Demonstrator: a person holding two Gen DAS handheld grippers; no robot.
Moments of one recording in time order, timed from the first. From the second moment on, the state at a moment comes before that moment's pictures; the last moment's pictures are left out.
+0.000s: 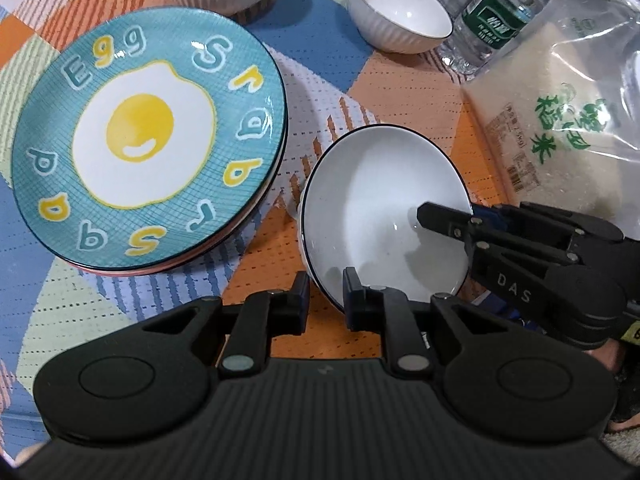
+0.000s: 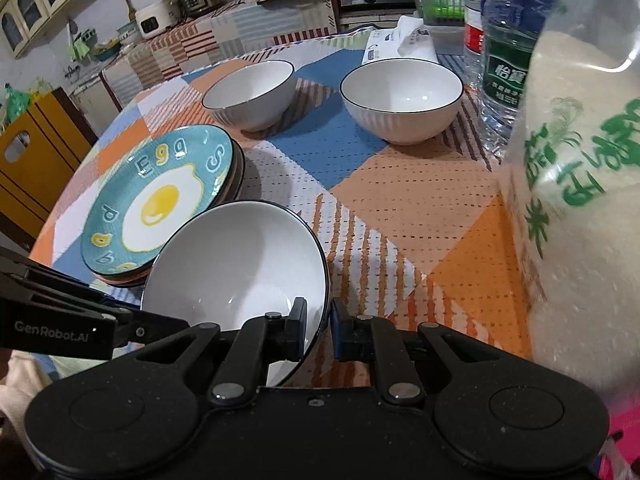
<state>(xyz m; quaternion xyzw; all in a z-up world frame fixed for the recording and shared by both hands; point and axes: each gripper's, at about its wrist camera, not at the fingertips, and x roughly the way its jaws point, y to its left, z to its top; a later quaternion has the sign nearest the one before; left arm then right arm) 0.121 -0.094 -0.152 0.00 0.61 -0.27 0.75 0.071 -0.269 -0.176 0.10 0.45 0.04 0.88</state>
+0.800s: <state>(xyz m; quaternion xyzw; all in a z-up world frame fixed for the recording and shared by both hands) 0.126 -0.091 -0.085 0.03 0.53 -0.28 0.80 0.059 -0.281 -0.130 0.00 0.35 0.05 0.93</state>
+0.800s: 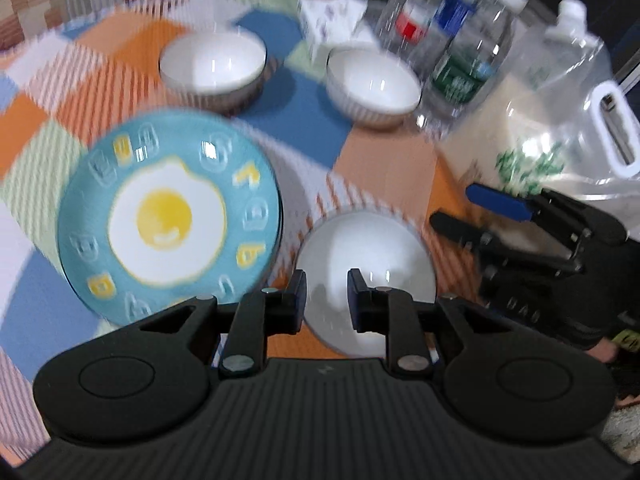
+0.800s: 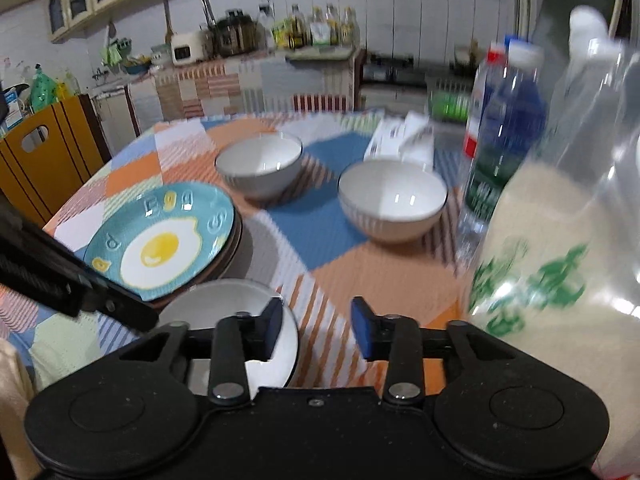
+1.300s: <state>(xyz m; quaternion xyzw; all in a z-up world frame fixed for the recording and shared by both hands) 0.176 -0.112 -0.068 -0.01 0.47 -0.29 0.83 0.120 -0.284 -0.140 0.06 0.34 0.07 0.94</state>
